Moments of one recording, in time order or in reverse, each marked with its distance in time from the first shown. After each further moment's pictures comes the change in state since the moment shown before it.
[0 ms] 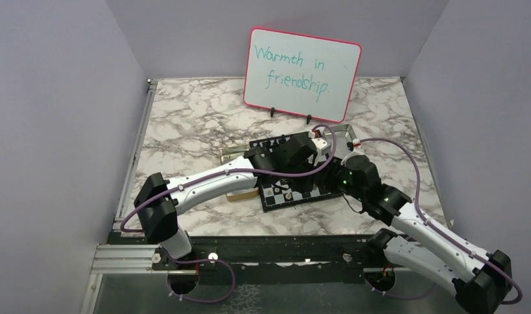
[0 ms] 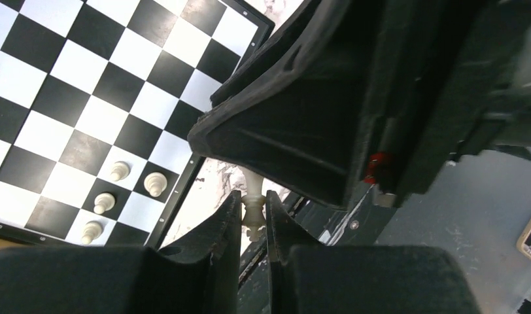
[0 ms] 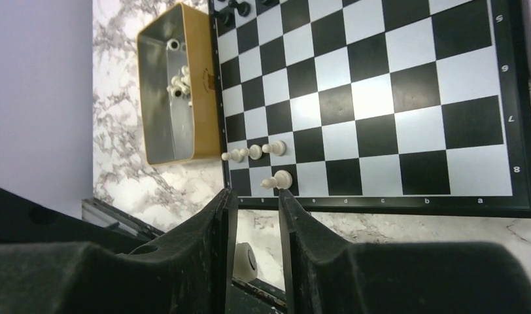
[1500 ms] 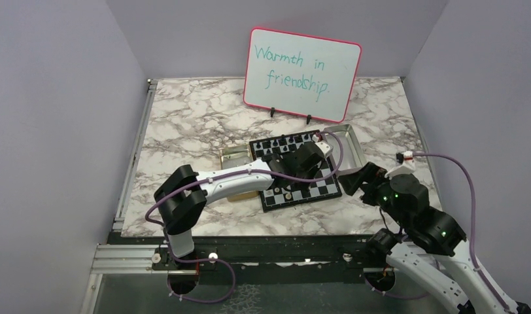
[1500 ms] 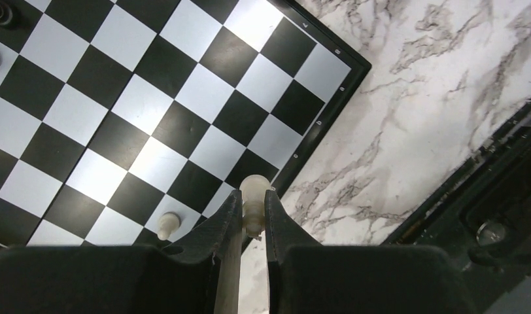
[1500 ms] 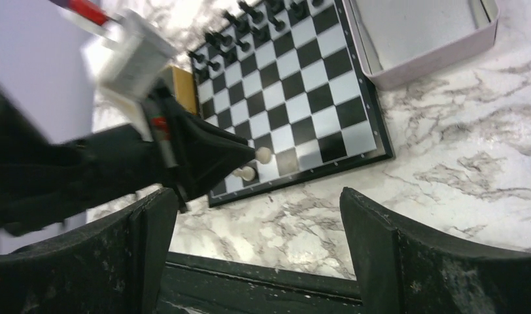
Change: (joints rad) left arm -0.001 0.140 -0.053 0.171 -0.207 0.039; right arm 0.000 -0.389 0.161 -0.517 0.224 -0.014
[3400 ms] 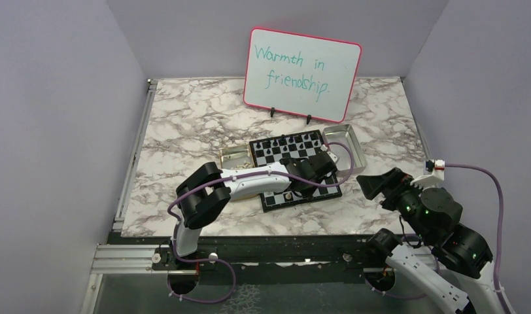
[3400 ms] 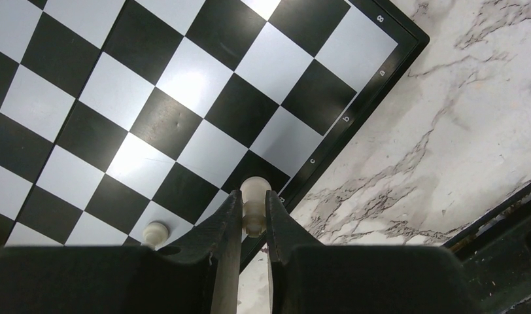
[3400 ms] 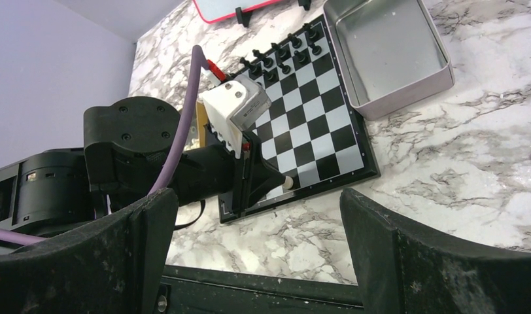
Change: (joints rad) left arm -0.046 0.178 0.098 -0.092 -0.093 -0.002; right arm 0.000 -0.120 0.161 -0.131 0.081 -0.040
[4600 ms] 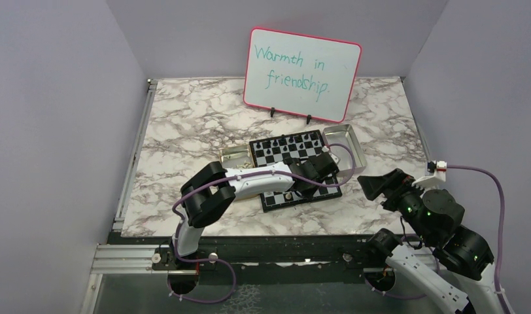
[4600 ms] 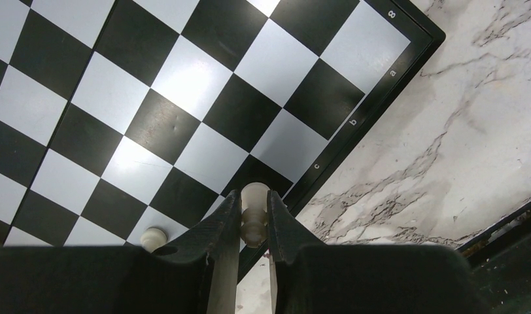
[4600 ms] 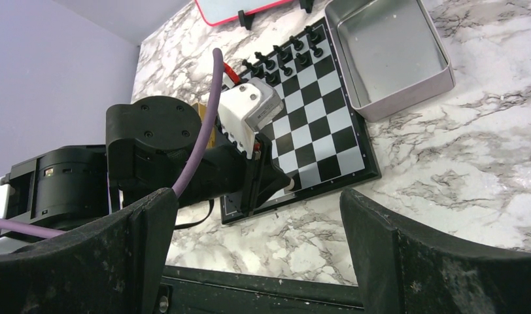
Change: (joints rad) left arm -0.002 0.038 0.032 -0.029 -0.008 0.003; right arm 0.000 -0.014 0.000 -0.001 0.001 -0.002
